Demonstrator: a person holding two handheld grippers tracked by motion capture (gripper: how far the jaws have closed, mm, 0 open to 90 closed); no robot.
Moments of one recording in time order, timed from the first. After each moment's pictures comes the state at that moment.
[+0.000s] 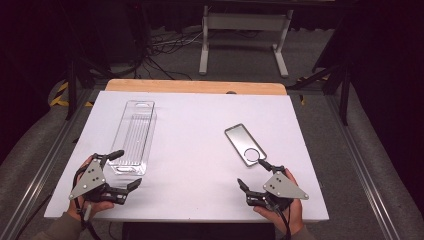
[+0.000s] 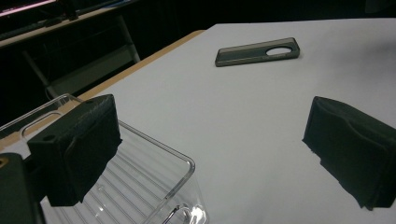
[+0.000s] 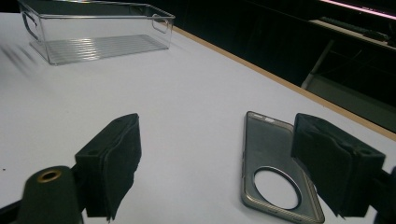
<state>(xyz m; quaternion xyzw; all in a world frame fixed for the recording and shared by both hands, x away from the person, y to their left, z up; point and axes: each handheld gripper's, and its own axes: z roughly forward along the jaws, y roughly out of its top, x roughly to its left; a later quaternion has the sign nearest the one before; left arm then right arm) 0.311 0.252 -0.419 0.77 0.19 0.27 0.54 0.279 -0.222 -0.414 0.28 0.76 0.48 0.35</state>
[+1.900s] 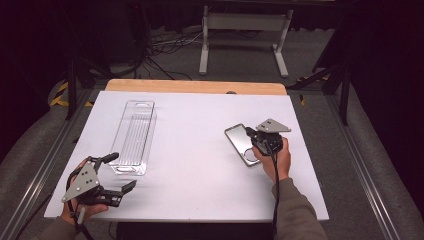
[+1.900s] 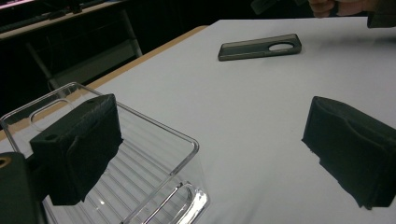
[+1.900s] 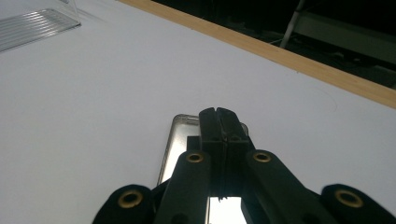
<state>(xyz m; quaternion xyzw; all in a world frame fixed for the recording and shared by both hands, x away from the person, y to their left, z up) 0.303 0.264 -0.421 0.77 0.20 0.26 0.54 0.426 -0.227 -0.406 0.39 0.76 0.42 0.30</state>
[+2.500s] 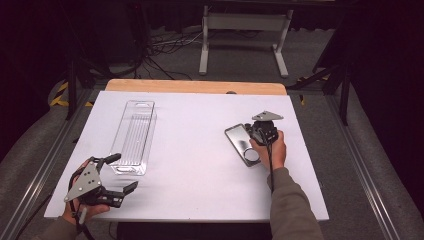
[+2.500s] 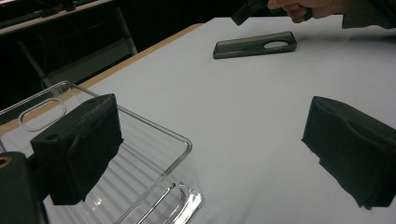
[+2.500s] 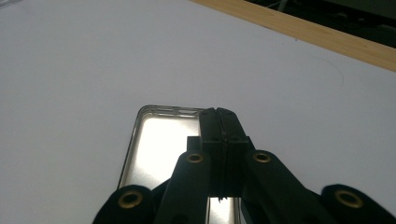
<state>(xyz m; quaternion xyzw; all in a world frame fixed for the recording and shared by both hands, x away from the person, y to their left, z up) 0.303 0.261 -0.423 0.78 0.19 0.26 0.54 0.469 -0.226 -0.420 0.44 0.77 0.37 0.27</state>
